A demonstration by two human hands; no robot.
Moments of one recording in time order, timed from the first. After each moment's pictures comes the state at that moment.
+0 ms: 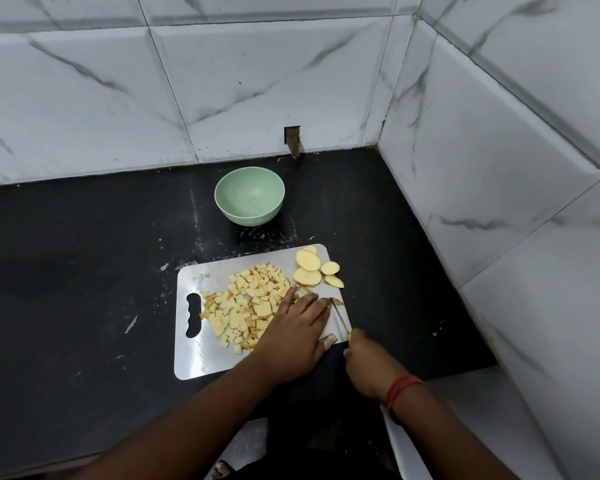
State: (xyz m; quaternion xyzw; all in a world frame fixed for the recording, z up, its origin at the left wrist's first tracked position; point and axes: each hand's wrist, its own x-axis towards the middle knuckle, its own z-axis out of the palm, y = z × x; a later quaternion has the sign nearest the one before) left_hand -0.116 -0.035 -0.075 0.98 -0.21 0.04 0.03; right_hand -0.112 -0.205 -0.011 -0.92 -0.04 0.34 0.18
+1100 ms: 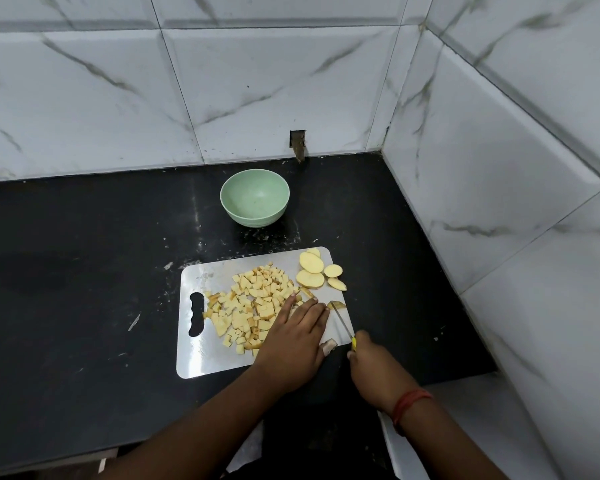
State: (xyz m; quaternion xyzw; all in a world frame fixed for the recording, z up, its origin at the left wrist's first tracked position) left_hand -0.129 -0.037 -0.085 0.98 -0.18 0.05 0.03; right_hand -0.120 -0.210 -0.015 -0.94 -0.05 0.29 0.18
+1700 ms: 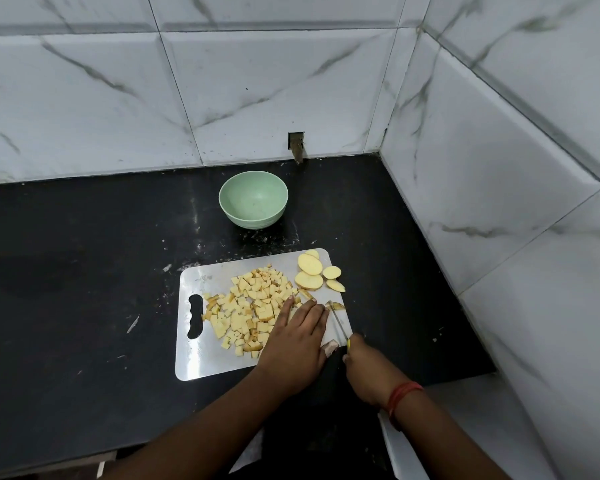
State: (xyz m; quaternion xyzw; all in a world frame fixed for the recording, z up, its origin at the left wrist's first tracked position) left_hand -0.130 -0.045 -0.081 0.99 -0.16 0.06 0.03; right_hand -0.115 -0.207 -0.018 -0.92 -0.06 0.33 0.18
